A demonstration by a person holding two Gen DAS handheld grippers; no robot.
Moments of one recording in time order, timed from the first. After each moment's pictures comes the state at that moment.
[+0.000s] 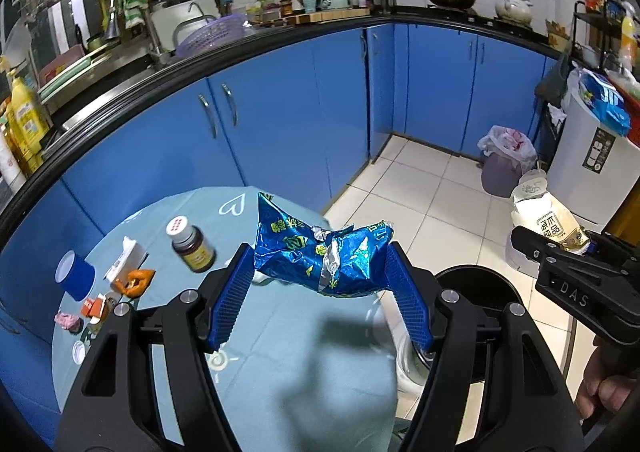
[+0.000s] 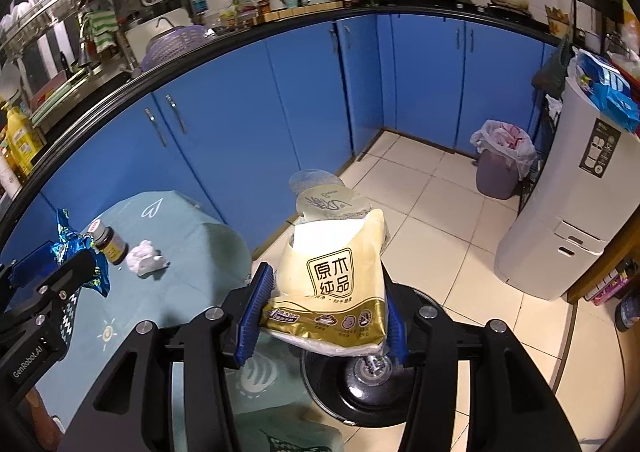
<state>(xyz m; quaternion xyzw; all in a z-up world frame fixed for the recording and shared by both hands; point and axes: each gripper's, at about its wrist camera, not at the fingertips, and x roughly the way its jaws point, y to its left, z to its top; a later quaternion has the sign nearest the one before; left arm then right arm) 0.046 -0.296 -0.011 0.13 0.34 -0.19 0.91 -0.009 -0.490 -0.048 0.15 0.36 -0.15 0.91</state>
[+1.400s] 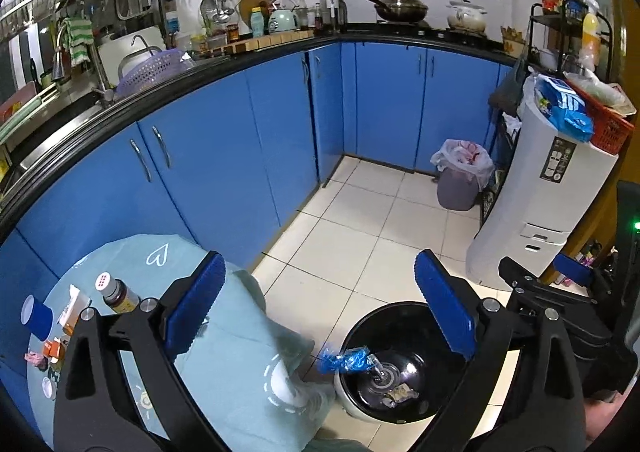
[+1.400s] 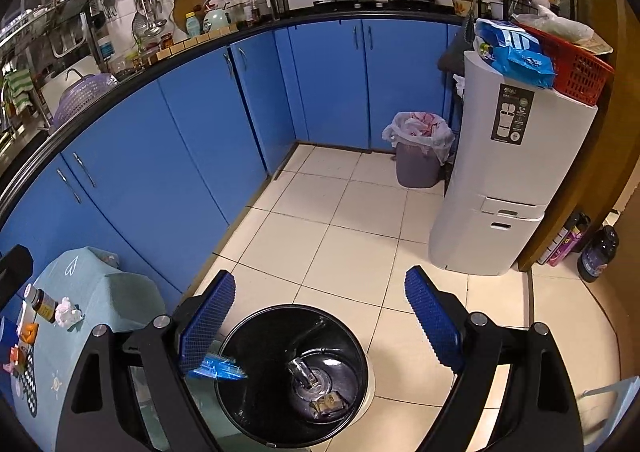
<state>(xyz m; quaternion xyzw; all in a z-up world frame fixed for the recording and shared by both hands) 0.038 -0.381 0.011 0.13 0.31 -0.26 0.91 -0.050 -0.572 -0.054 0.19 0.34 -0.28 0.88</state>
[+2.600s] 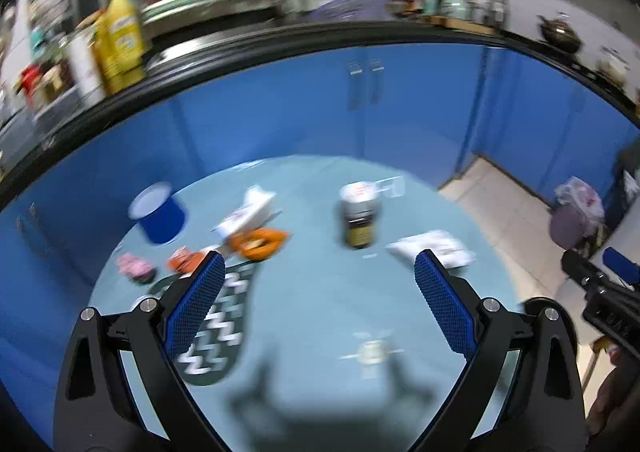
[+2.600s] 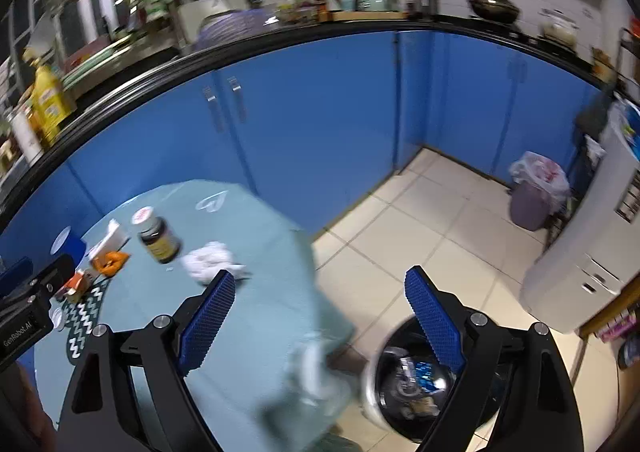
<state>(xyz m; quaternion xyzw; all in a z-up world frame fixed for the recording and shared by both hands) 0.090 -0.130 -0.025 0.04 0.36 -0.02 0.93 0.064 -0.361 -0.047 0.09 0.37 -0.07 0.92</state>
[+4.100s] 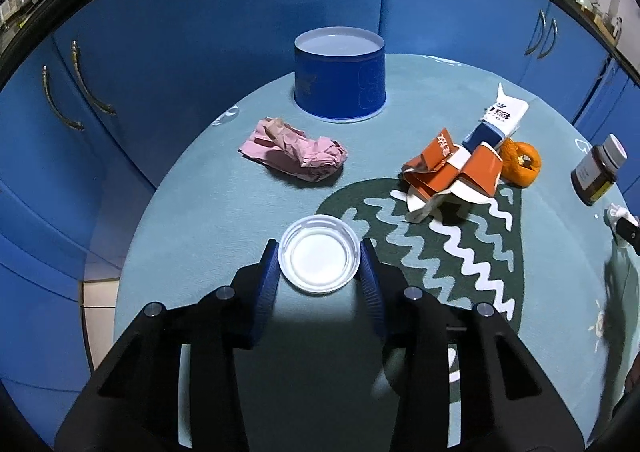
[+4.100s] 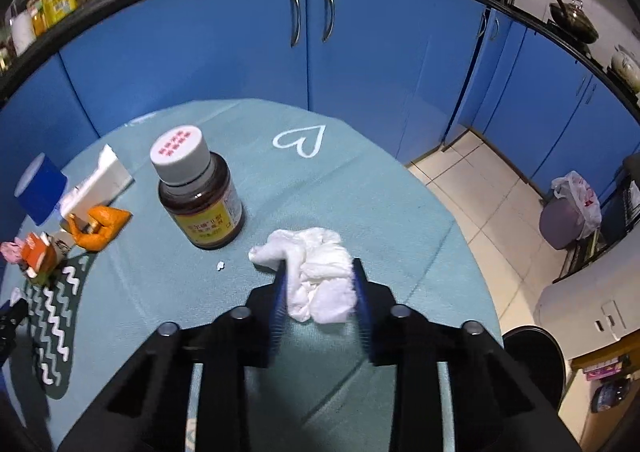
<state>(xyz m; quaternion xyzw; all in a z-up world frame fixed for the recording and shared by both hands) 0.121 0.059 -0.135 -0.05 0.48 0.10 0.87 0.170 -0.264 -0.121 0.02 0.46 -0.04 0.89</state>
